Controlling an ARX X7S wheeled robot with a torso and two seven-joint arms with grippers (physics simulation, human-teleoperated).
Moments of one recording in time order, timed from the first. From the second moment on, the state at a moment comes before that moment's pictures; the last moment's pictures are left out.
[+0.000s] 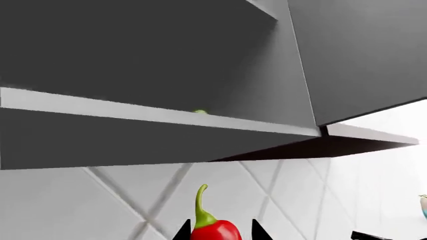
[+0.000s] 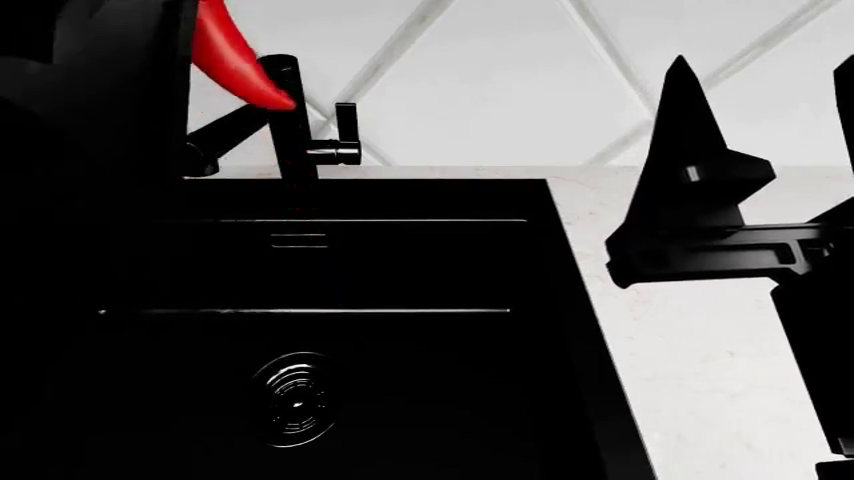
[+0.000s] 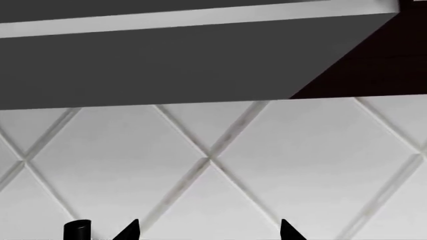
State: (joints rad) left arm -0.97 -0.82 0.00 0.83 -1.62 -0.57 -0.42; right arm 1.03 0.53 0.22 -0.99 1.99 1.19 1.46
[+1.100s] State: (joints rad) left arm -2.11 -0.53 0.48 -0.09 -1.25 -0.75 -0.37; right arm 0.96 0.48 0.24 -1.00 1.92 1.21 1.36
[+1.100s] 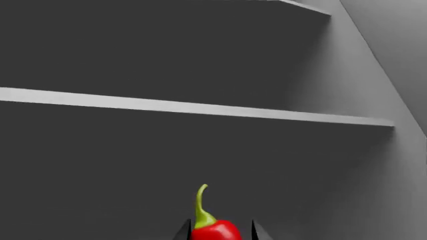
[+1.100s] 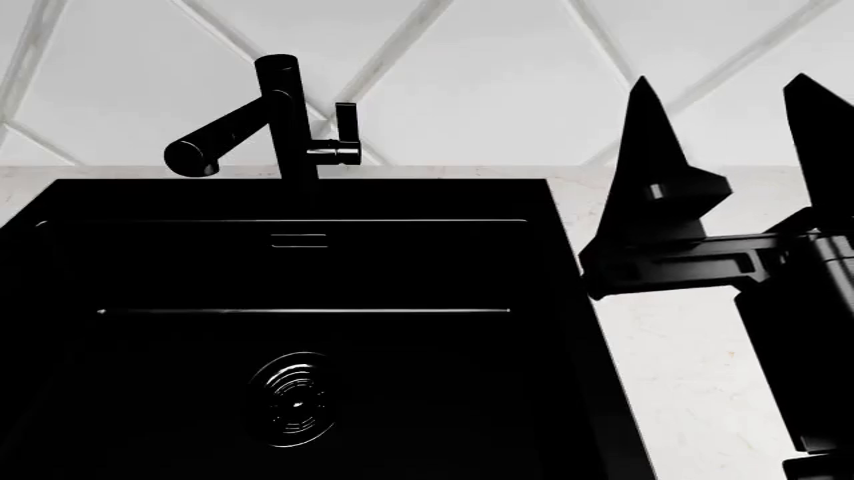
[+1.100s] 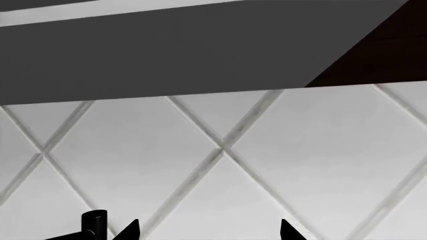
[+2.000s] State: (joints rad) left arm -2.35 -0.11 0.08 -1.18 0.06 -0.63 0.02; right arm 0.95 0.47 0.25 -1.01 1.92 1.21 1.35
